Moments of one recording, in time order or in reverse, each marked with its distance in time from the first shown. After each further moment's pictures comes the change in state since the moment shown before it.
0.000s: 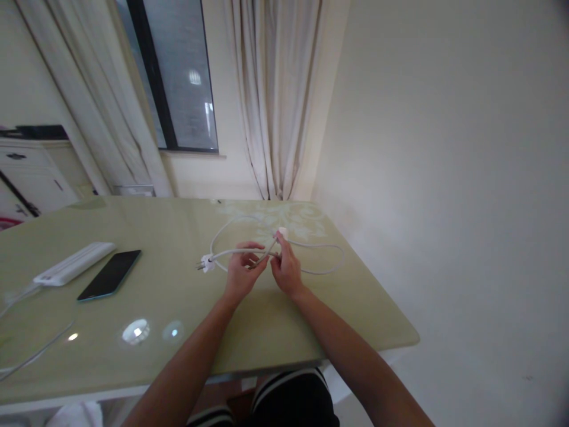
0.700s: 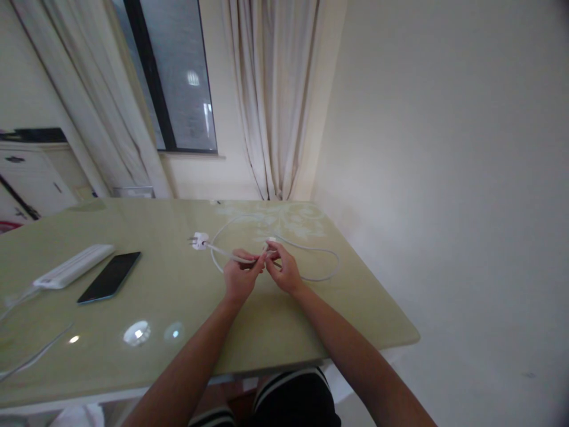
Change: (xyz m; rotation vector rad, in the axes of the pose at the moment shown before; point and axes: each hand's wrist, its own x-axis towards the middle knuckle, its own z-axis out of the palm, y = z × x) left_hand -0.006 -0.003 0.008 -0.046 0.186 -0.017; right_hand 0.004 -0.001 -0.003 0.307 -0.093 -0.008
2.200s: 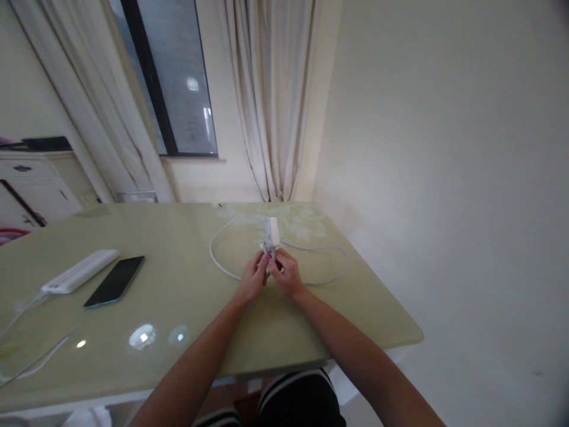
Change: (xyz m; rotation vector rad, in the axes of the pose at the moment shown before) left_hand 0.003 -0.014 0.005 -0.030 -0.452 -0.269; right_hand -0.002 -0.007 0.002 -0.035 0.055 -0.090
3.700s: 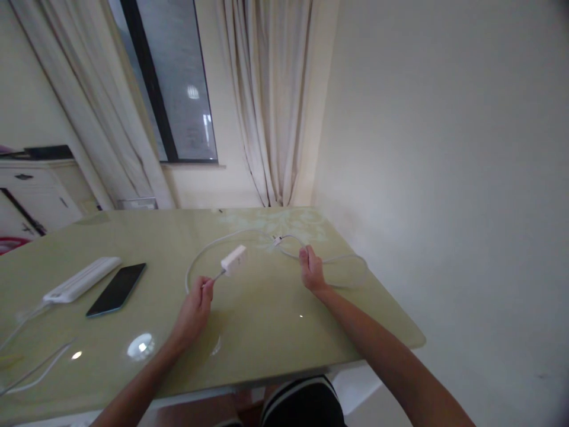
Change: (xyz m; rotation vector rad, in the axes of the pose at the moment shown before) left_hand -0.069 0.009 -0.125 0.613 0.245 -0.022; right_hand 0.000 0.029 -0.052 -0.231 0.142 0.334
